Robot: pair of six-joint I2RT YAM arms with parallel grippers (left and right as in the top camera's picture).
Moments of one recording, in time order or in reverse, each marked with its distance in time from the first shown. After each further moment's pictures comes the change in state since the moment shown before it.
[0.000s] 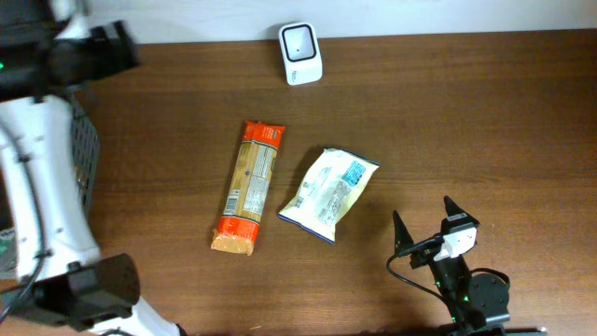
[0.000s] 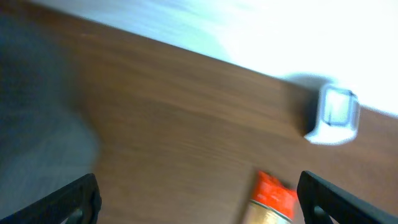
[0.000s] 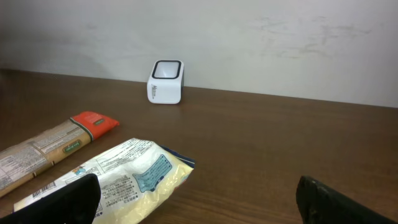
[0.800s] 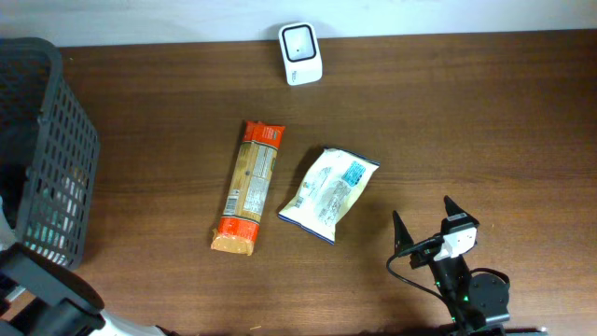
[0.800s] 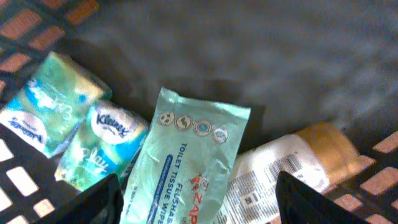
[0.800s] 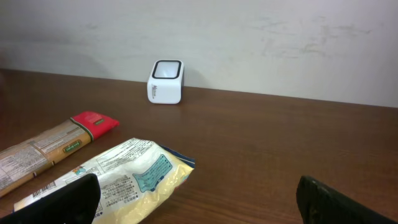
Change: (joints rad) left arm 0.547 -0.034 -0.734 0.337 -0.215 -0.018; right arm 0.000 0.000 0.000 0.000 0.000 0.000
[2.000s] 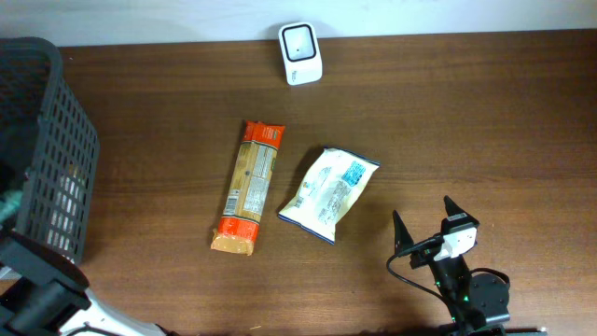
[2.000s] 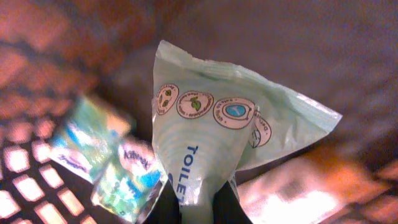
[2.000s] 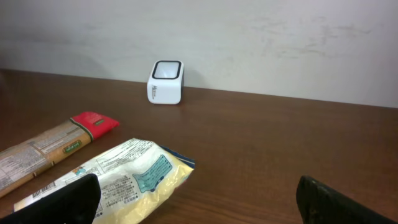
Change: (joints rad) left arm 0.006 0.158 0.329 -0.202 -0.041 0.066; right arm 0.000 0.000 0.000 0.000 0.000 0.000
